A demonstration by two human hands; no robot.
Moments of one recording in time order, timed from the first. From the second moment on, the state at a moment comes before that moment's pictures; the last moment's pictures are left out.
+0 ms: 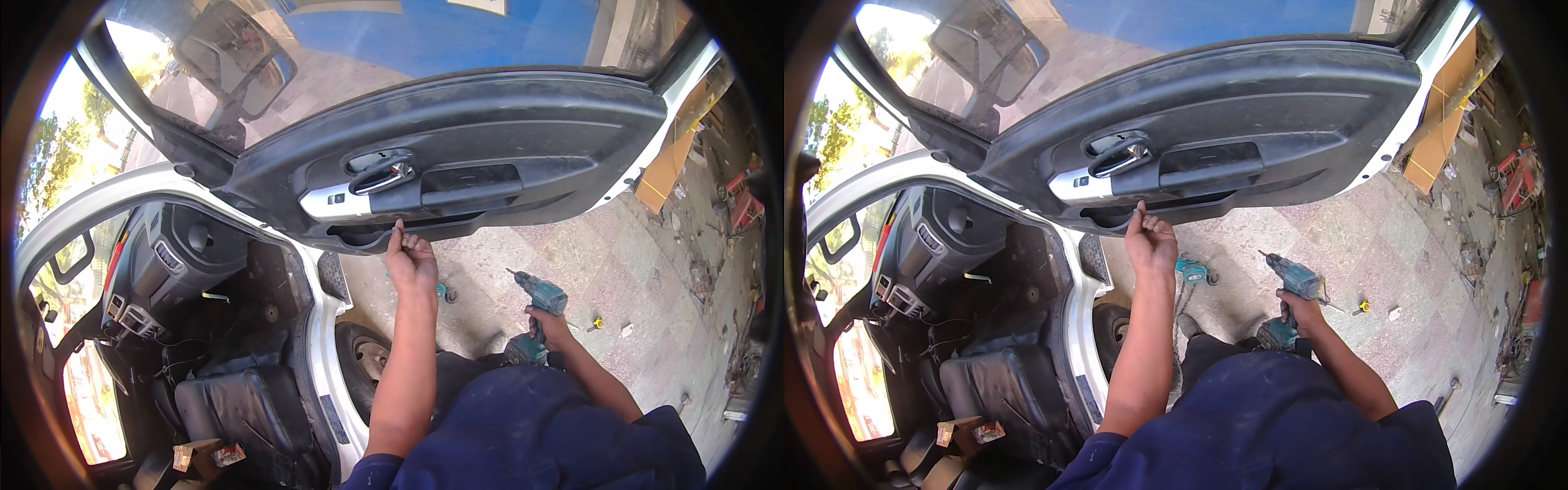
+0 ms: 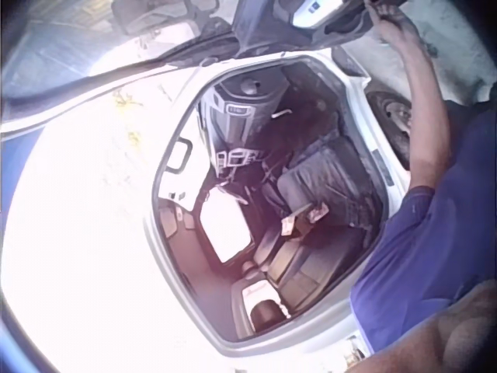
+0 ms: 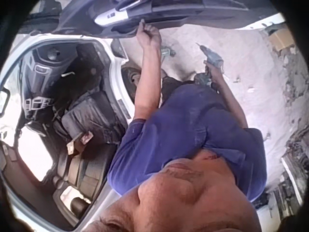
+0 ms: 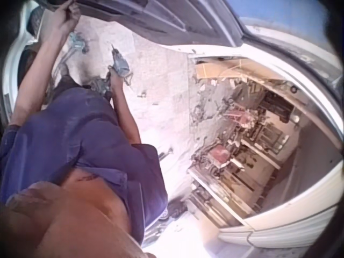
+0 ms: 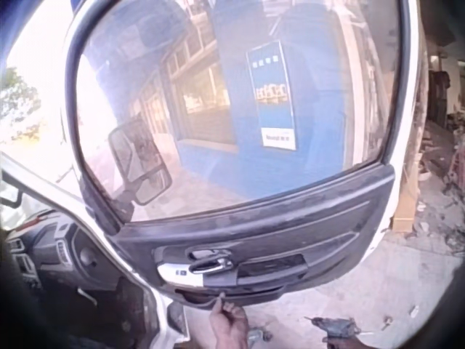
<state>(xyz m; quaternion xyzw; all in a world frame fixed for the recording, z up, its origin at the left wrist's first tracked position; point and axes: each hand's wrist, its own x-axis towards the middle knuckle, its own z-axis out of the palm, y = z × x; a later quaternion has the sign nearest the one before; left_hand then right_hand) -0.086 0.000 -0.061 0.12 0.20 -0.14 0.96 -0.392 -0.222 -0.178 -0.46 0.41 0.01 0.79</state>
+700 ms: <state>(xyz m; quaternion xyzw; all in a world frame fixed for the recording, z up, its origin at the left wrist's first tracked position) -0.080 -0.011 -0.062 0.05 0.23 -0.14 0.96 -0.401 -0.242 -0.179 -0.48 0.40 0.02 0.78</state>
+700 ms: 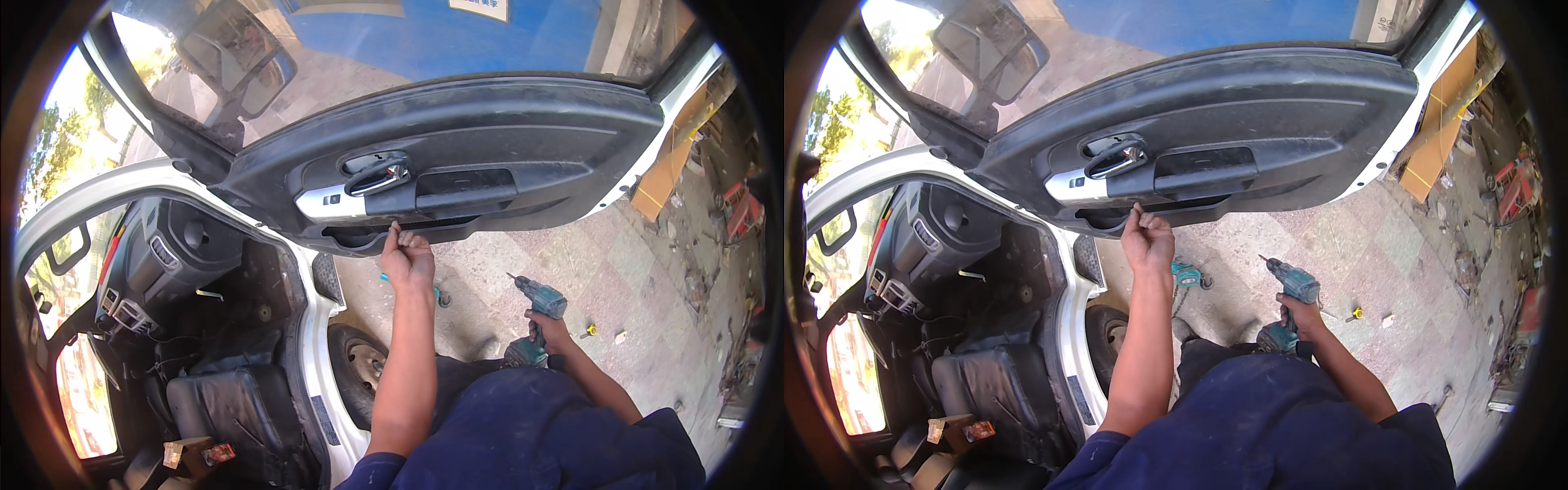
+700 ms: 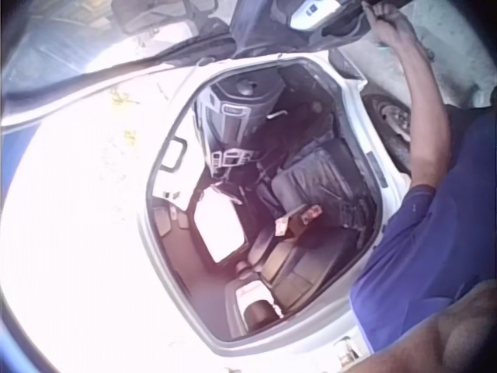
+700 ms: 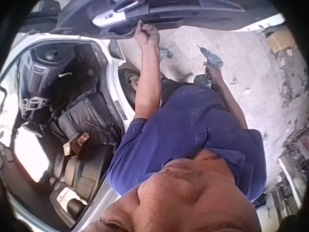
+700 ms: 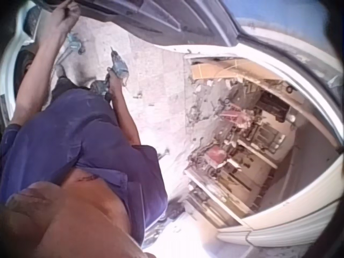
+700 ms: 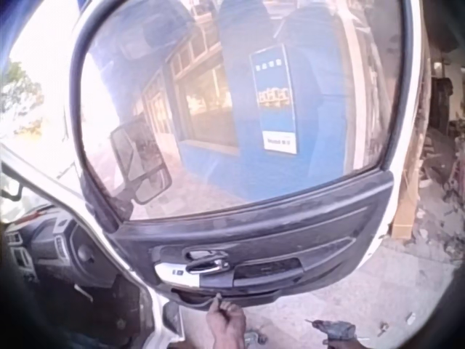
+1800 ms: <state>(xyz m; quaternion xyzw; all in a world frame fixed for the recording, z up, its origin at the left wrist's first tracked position) -0.068 -0.033 -0.024 0.14 0.26 -0.06 0.95 -0.399 -0.237 -0.189 -0.48 0.41 0.04 0.77</state>
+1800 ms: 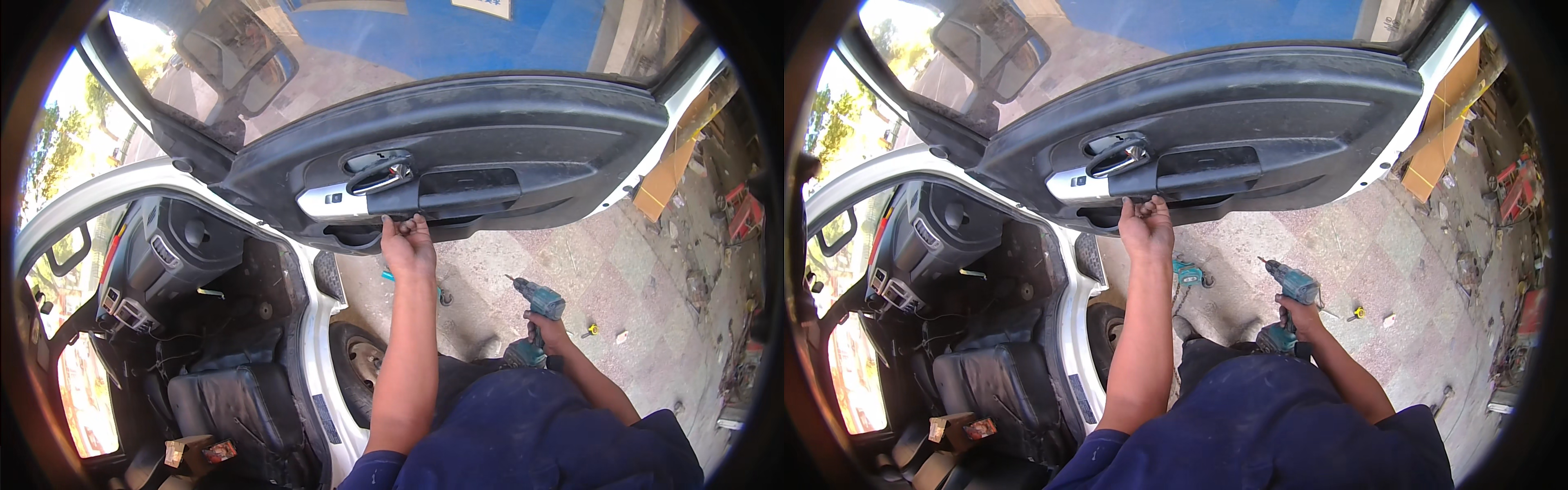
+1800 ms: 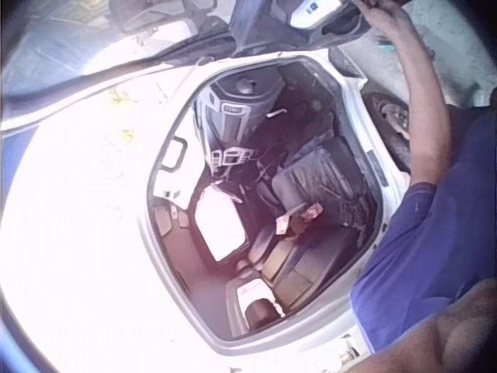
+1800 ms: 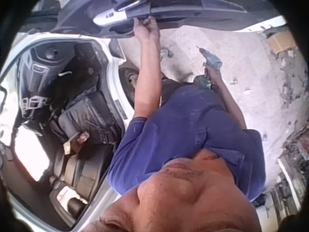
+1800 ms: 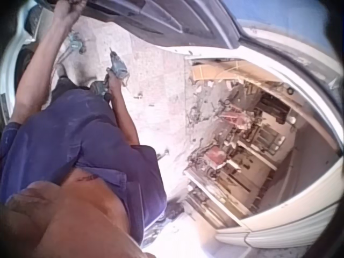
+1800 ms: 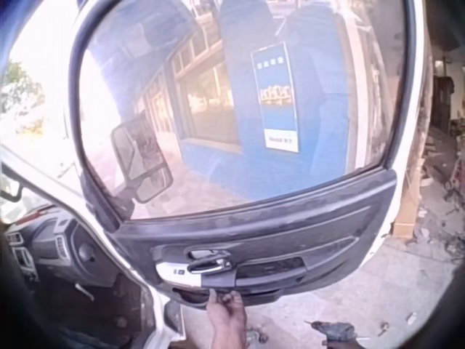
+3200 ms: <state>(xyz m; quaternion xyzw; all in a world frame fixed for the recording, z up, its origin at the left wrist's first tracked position) -0.050 0.118 -0.047 0.47 0.05 -0.37 0.80 -0.209 0.011 -0.099 -0.68 0.27 -0.28 0.63</state>
